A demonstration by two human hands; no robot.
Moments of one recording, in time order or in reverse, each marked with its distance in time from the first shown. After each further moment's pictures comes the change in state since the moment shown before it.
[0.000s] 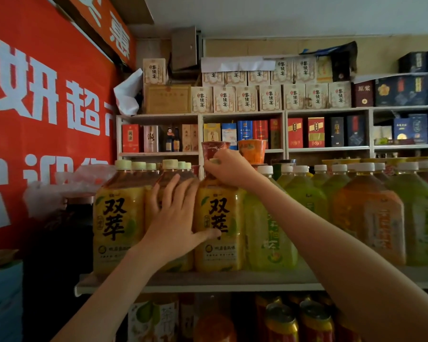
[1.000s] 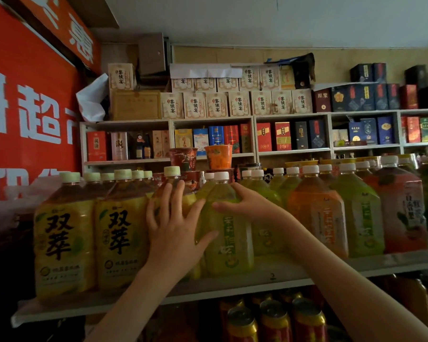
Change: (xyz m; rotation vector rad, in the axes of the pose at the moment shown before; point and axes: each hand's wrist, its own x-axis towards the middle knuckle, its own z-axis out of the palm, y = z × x) left_hand 0.009 0.078 0.027 -0.050 0.182 0.008; right_hand -0.094 0.090 -0.041 0.314 -0.135 0.283
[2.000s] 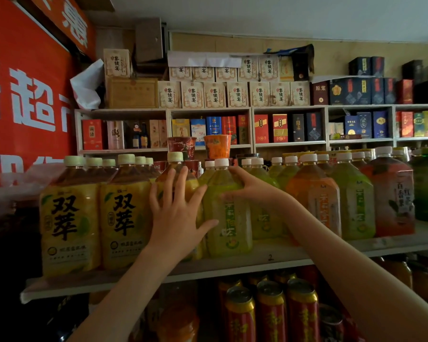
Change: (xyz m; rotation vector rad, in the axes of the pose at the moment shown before) left_hand -0.001 -0.002 -0.012 0.001 -0.064 0.031; right_hand -0.009 -0.011 -0.006 0.129 -0.068 0.016
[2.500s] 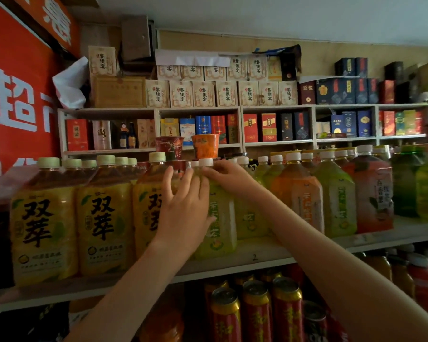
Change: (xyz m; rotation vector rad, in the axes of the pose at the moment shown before) left_hand 0.014 0.040 -0.031 0.199 0.019 0.150; right_hand 0.014 -0.014 0.009 -0.161 0.236 -0.097
